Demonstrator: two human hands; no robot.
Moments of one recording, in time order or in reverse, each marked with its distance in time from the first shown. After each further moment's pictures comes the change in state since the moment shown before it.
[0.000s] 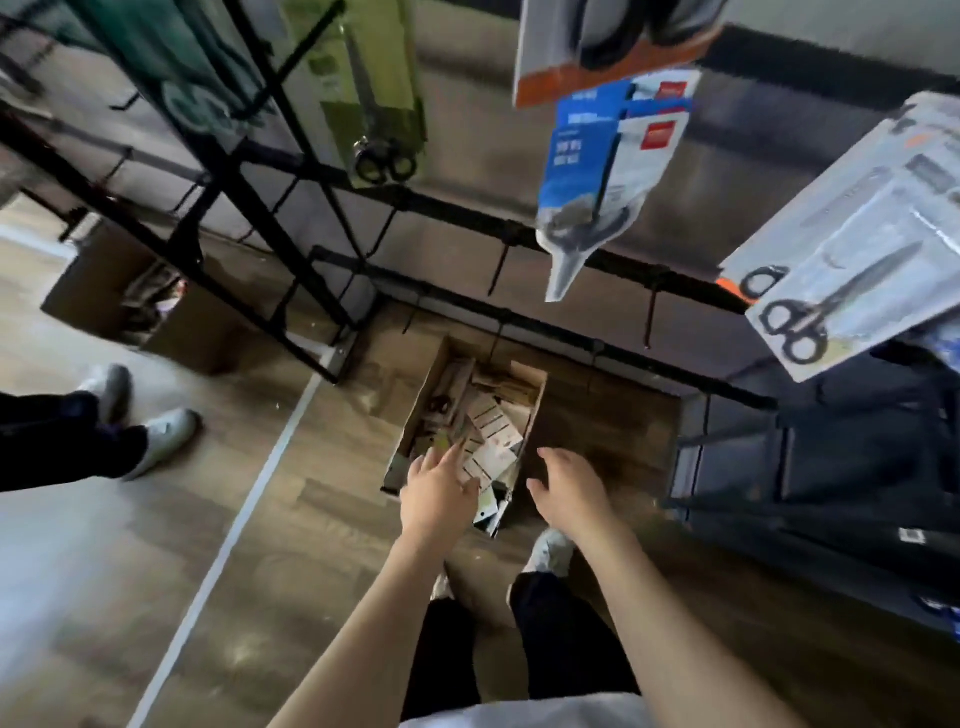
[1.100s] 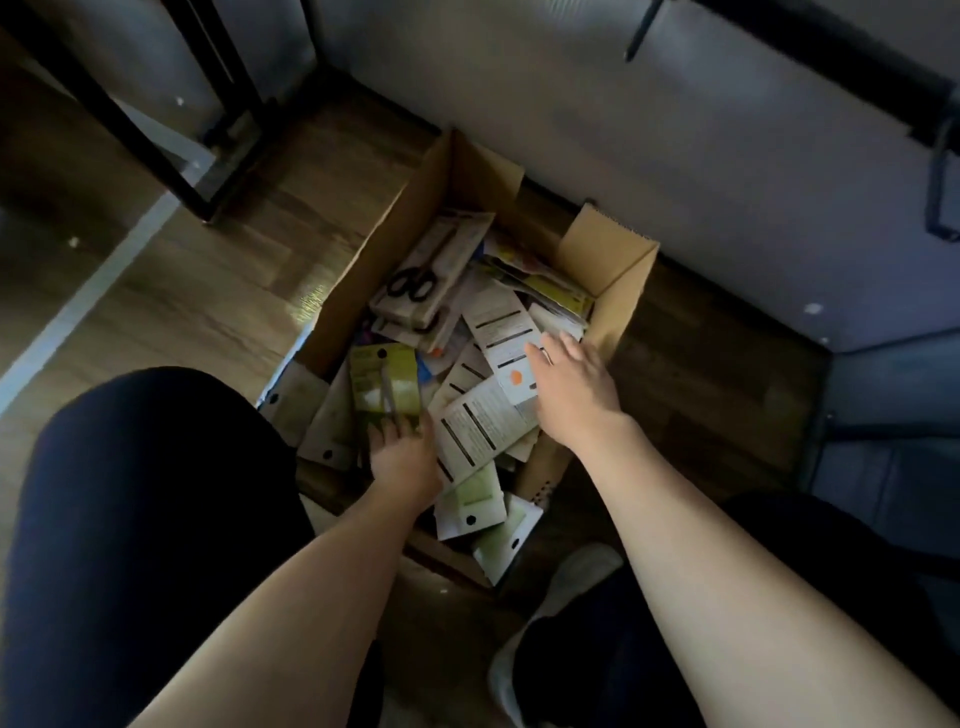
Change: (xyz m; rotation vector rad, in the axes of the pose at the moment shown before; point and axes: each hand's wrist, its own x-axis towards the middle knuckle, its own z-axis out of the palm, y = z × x) left_hand 0.343 -0.213 0.397 0.528 -0.274 -0.030; right_hand 0.357 0.135 0.321 -0.665 -0.008 -0.180
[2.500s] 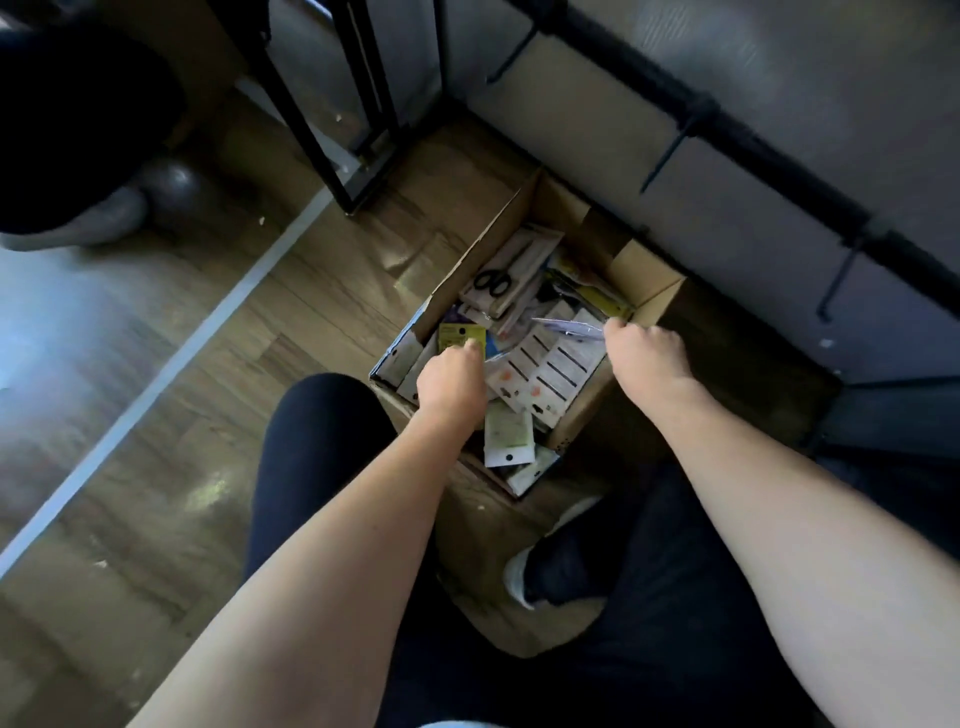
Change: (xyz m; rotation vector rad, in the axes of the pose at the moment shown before) left_hand -0.166 -0.027 -0.151 -0.414 0.274 -0.120; right_hand -0.074 0.018 -0.128 -0.183 0.065 -0.057
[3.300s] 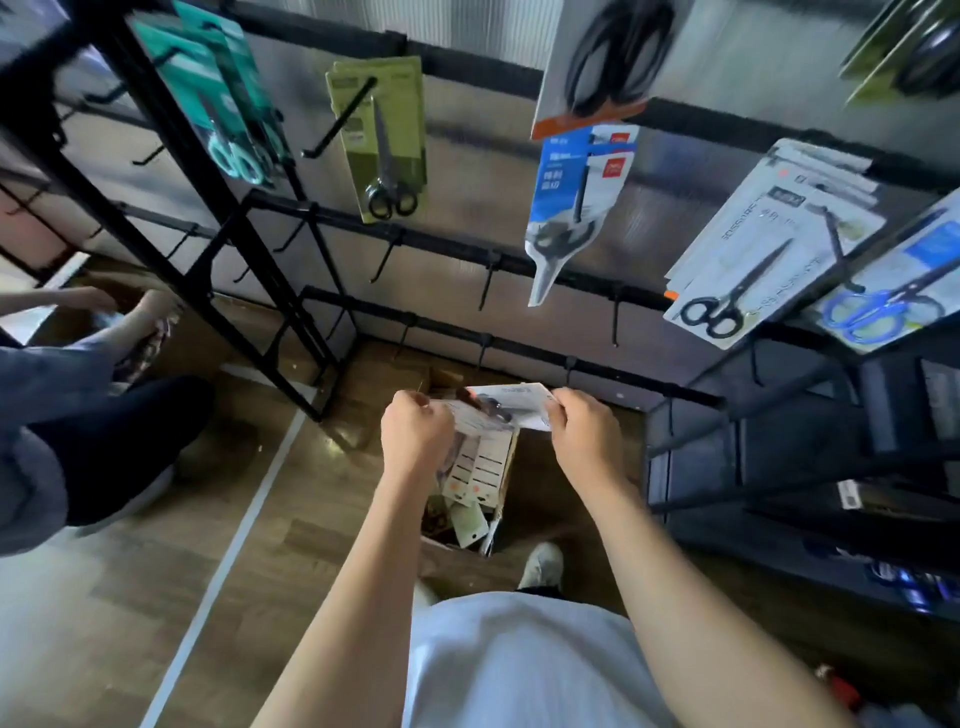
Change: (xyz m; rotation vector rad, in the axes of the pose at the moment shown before) left_hand -0.262 0.090 -0.341 -0.681 0.189 -0.007; right_hand -0.296 0.040 -0.303 0.859 0.591 0.478
